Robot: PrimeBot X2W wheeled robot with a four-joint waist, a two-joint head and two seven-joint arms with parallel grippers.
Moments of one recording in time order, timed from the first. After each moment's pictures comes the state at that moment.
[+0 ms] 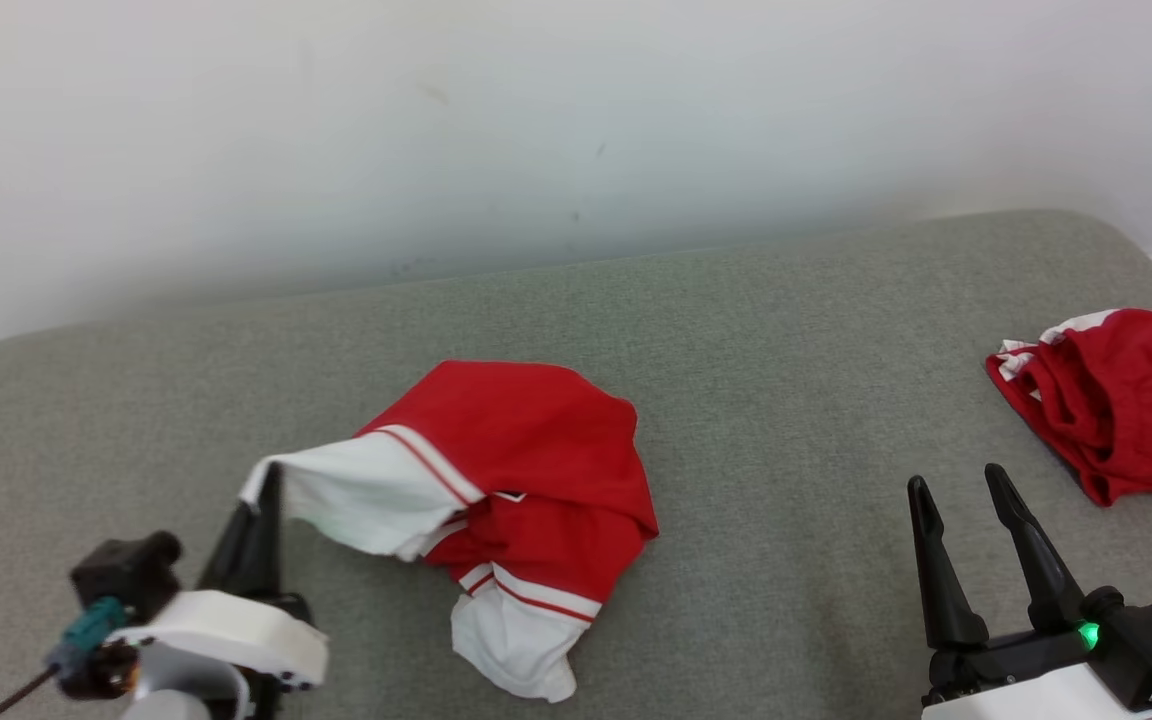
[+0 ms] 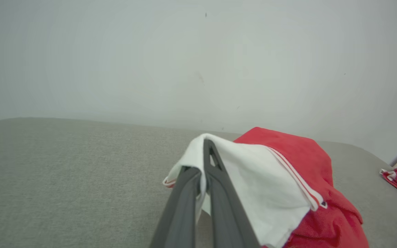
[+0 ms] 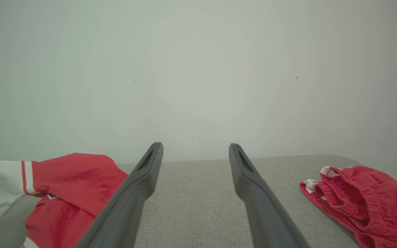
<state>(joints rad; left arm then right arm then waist) -0.24 0.17 -0.10 0.34 -0.38 -0.04 -0.22 -0.10 -0.07 0.14 0.10 0.30 0.13 -0.26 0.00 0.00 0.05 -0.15</state>
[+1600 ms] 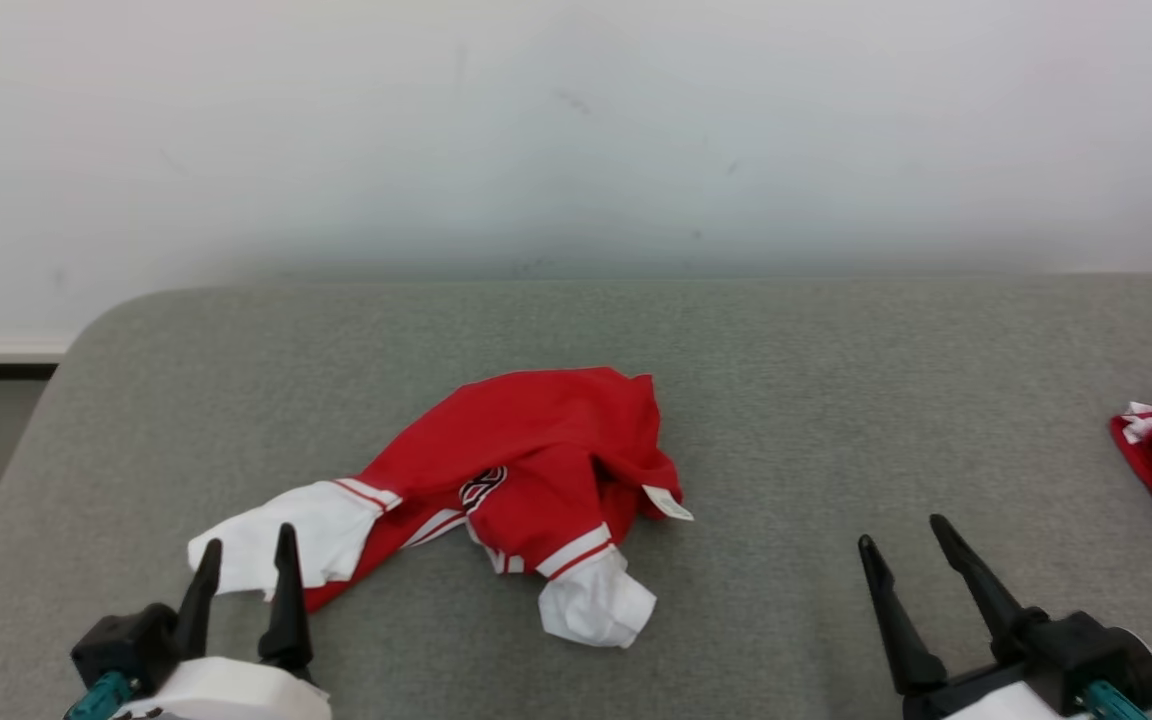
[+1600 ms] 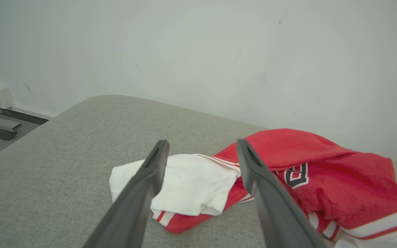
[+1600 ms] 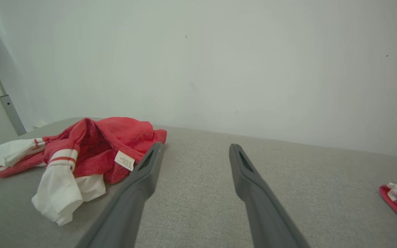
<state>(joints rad) -0.12 0.15 -0.05 0.32 -0.37 0.02 -0.26 -0.11 -0.14 0.24 0.23 0.28 0.13 -0.26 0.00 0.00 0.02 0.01</state>
